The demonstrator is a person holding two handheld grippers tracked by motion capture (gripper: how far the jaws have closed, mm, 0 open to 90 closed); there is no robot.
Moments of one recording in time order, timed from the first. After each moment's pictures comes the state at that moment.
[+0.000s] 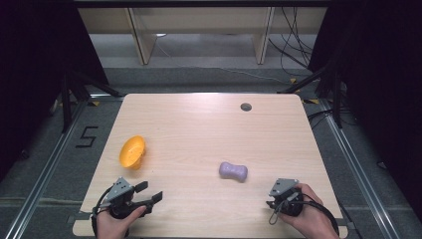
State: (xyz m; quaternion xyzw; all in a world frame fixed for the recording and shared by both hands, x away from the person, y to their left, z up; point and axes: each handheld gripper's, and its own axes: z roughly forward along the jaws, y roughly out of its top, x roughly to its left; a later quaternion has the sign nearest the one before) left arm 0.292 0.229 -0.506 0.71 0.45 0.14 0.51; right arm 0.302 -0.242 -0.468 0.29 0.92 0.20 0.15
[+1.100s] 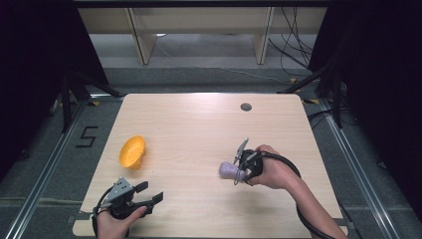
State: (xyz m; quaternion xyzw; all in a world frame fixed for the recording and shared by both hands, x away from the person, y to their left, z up) left arm 0.292 0.227 -0.506 0.72 0.45 0.14 0.52; right arm 0.401 -0.153 -0.432 0.20 0.97 0.08 0.09
